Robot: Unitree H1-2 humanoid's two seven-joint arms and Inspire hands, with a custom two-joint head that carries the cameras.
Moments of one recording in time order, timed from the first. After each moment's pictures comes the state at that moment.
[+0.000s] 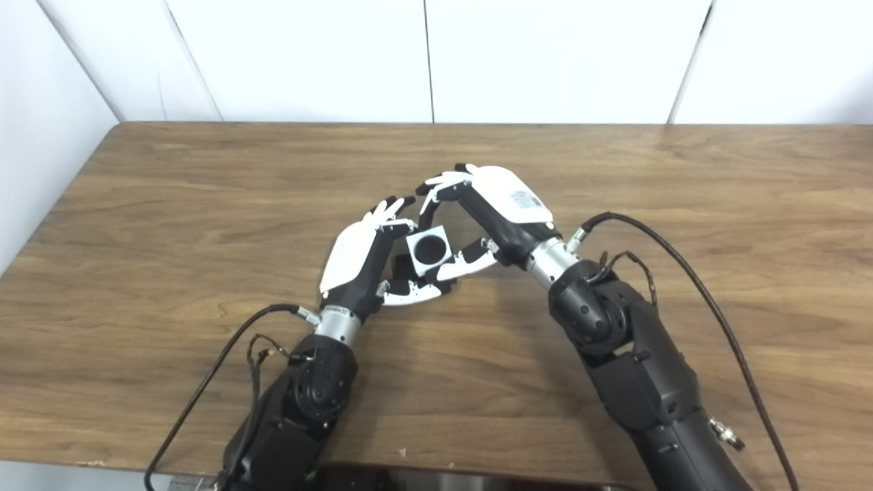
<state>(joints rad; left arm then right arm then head) -0.17 0.04 -0.34 0.11 0.67 0.11 0.18 -0.43 -0.18 0.35 0.08 -0.63 -0.12 0.21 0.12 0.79</state>
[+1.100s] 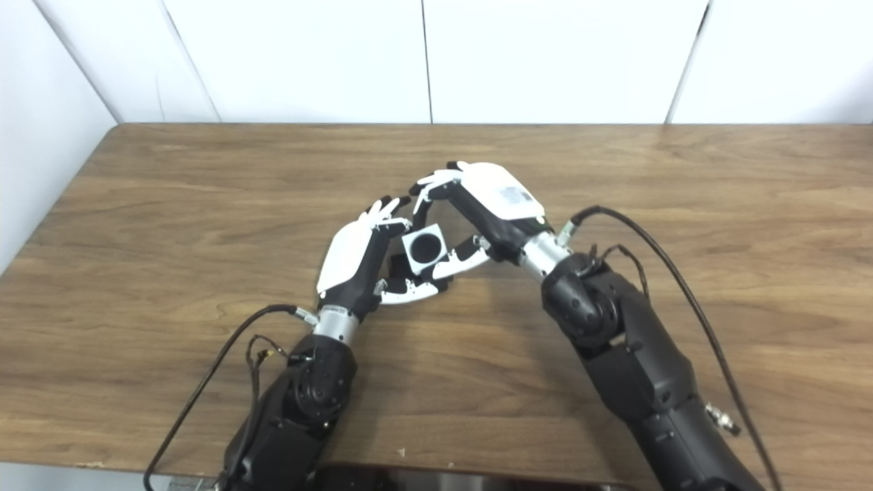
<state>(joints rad) -0.17 0.02 -0.33 0.11 0.67 0.14 0.20 -0.48 -0.19 0.40 0.10 -0.67 -0.12 0.23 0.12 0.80</state>
